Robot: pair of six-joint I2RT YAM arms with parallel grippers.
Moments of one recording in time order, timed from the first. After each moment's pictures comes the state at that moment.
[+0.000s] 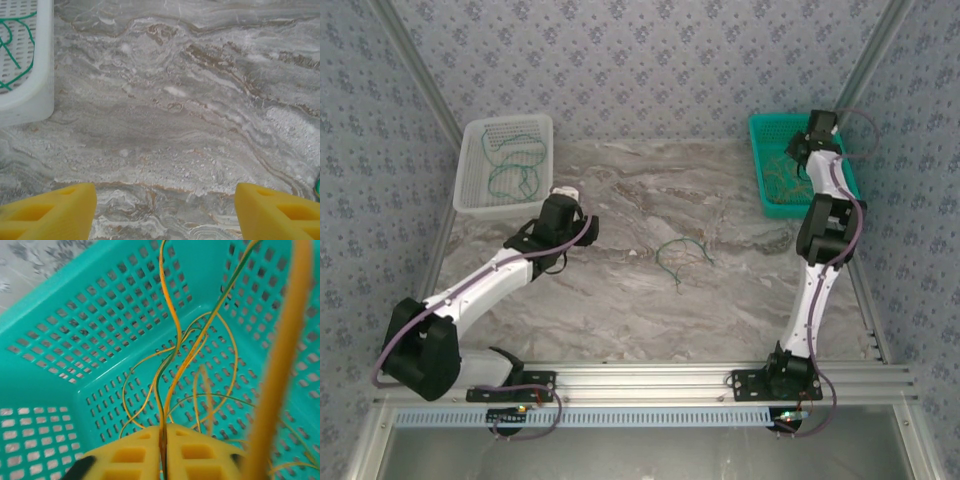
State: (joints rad) left arm -0.53 1.31 0.88 -0.24 -0.25 -0.32; right arm -0.23 2.40 2.13 -0.46 0.04 0.42
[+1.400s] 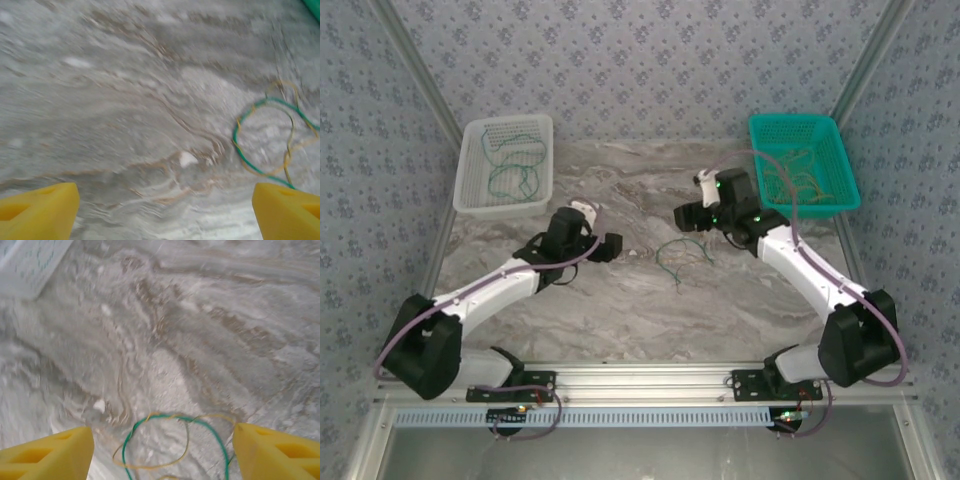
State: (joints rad) left arm -0.61 1.34 0.76 -0.08 0.00 -0.31; right arm 0.45 1.37 1.04 -0.37 -0.11 0.07
